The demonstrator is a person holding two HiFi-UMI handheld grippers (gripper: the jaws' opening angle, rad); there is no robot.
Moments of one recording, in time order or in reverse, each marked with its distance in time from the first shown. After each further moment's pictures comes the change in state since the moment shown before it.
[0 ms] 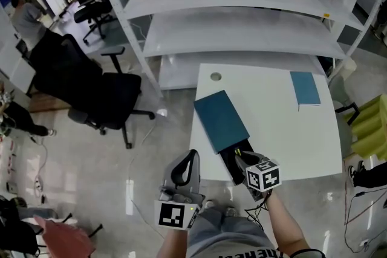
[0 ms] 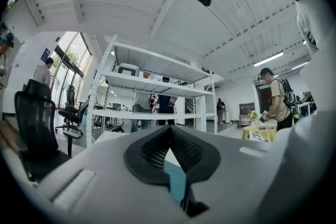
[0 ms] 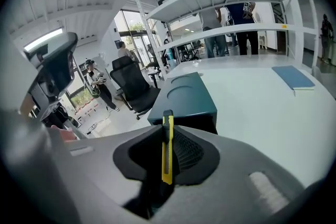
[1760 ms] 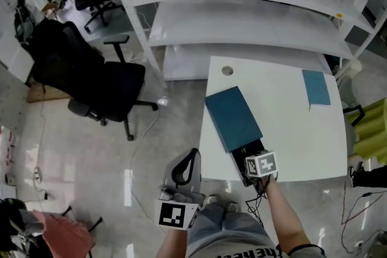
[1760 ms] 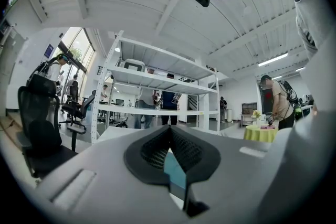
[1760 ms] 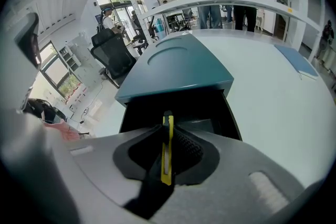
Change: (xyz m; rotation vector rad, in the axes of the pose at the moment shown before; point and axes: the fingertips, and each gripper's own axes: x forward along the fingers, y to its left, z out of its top) left arm -0.004 0.042 -0.017 -0.029 0.037 0.023; right arm 0.057 -0.028 -0.046 0.060 0.318 -0.127
